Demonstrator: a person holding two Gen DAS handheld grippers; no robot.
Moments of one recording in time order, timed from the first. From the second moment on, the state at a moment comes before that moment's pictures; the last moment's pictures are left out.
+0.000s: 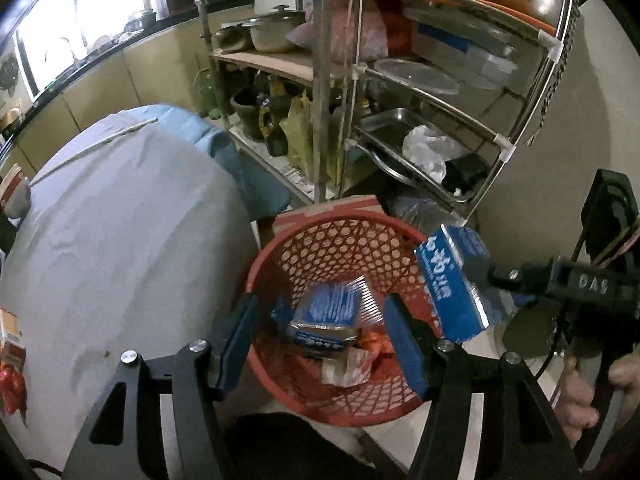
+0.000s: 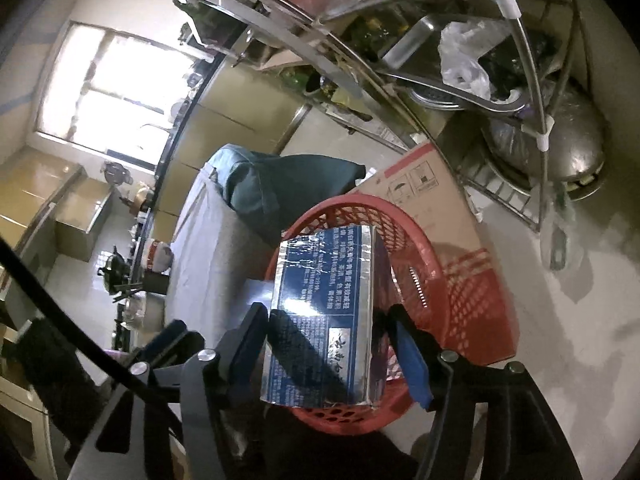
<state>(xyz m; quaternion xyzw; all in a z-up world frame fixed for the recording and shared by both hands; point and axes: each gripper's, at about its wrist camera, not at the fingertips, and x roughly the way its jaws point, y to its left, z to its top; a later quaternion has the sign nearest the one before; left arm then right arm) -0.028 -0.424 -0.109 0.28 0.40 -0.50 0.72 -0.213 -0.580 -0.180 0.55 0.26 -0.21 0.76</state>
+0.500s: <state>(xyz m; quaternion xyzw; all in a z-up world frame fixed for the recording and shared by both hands) 0.005 -0.321 -0.055 0.27 0.30 -0.38 0.83 -0.183 -0.538 -0.123 0.49 0.22 -0.20 0.82</state>
